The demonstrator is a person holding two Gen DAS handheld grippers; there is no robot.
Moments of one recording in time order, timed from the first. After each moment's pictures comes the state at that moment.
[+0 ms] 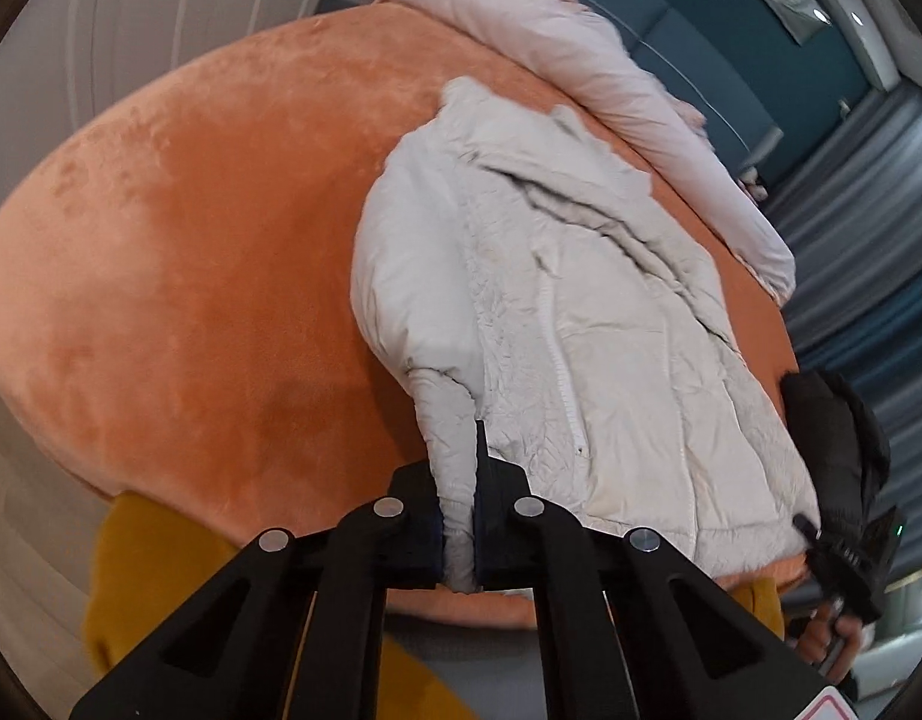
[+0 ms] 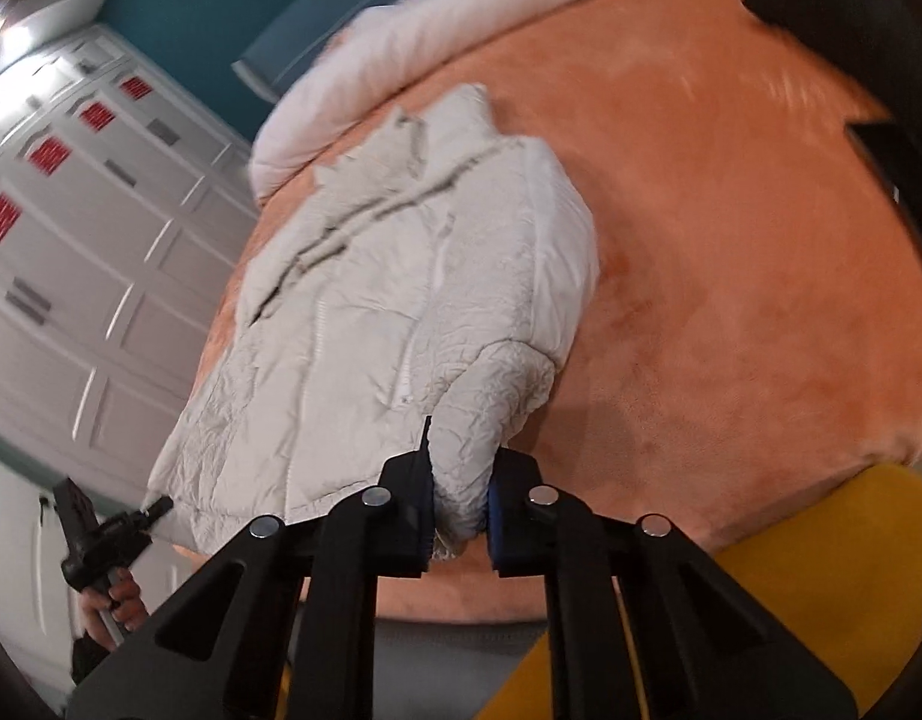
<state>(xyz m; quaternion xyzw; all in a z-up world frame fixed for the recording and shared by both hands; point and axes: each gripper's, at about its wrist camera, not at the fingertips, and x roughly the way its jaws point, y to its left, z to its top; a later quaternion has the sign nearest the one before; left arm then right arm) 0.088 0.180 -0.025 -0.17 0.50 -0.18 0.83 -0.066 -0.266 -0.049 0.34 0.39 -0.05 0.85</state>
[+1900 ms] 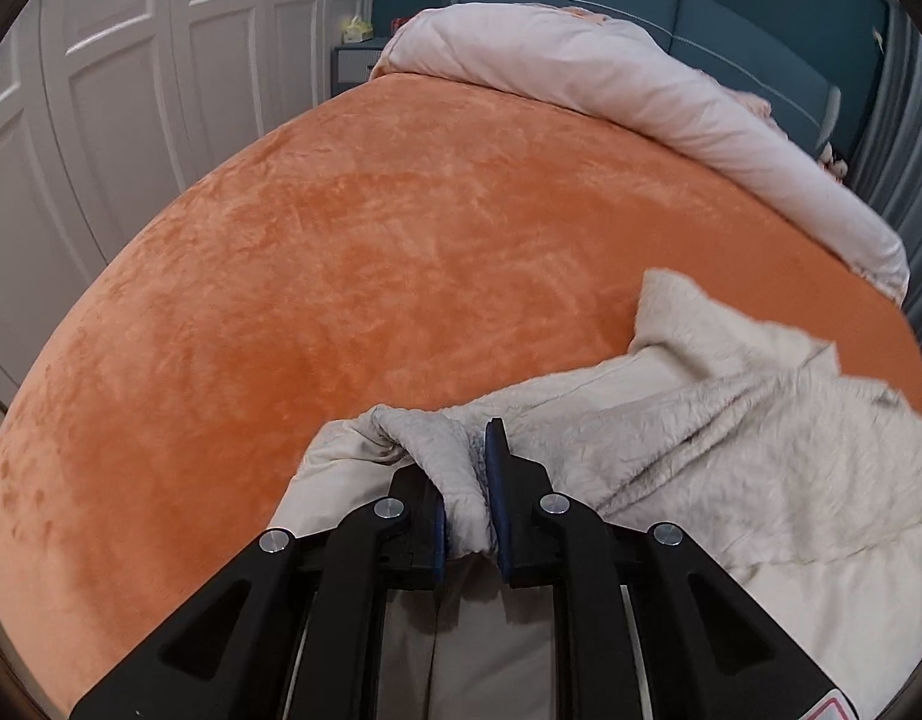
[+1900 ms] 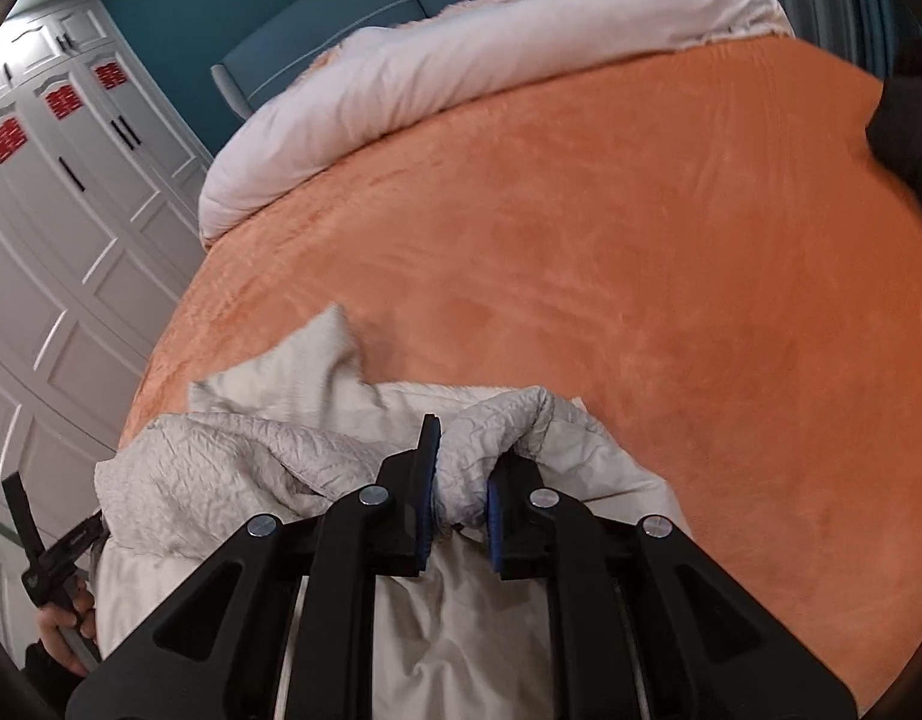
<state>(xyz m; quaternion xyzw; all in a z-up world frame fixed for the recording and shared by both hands) 0.305 0.096 -0.063 -0.02 0.43 -0.07 0.90 0.176 -0.317 -0.064 0.28 0.37 -0.10 0.88</state>
